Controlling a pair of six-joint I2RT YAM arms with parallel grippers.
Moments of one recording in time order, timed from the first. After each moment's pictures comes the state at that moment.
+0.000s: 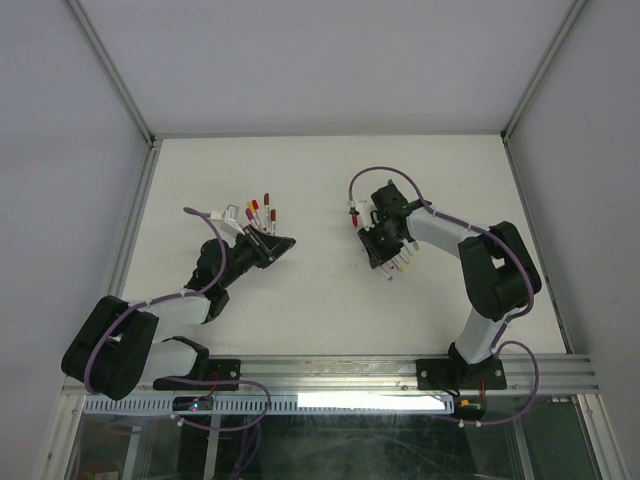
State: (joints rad) left arm -0.42 1.25 0.26 0.89 0.30 -1.03; right arm 0.49 1.75 1.08 -0.59 -0.22 -0.17
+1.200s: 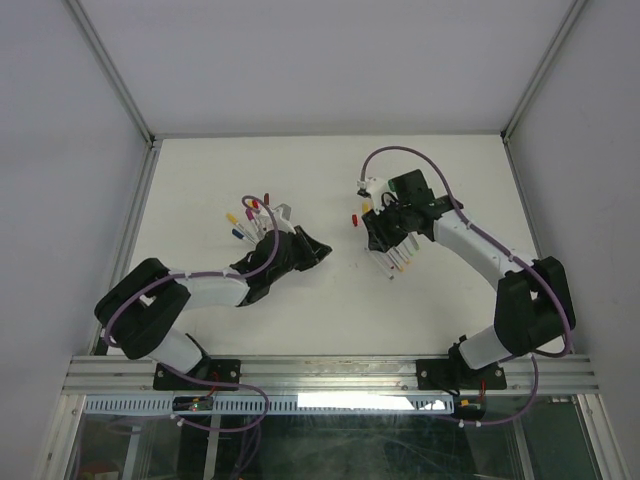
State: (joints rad) left arm -0.75 1.48 0.52 0.63 -0.05 -1.00; right arm 0.45 1.50 1.08 -0.58 -0.33 -0.27
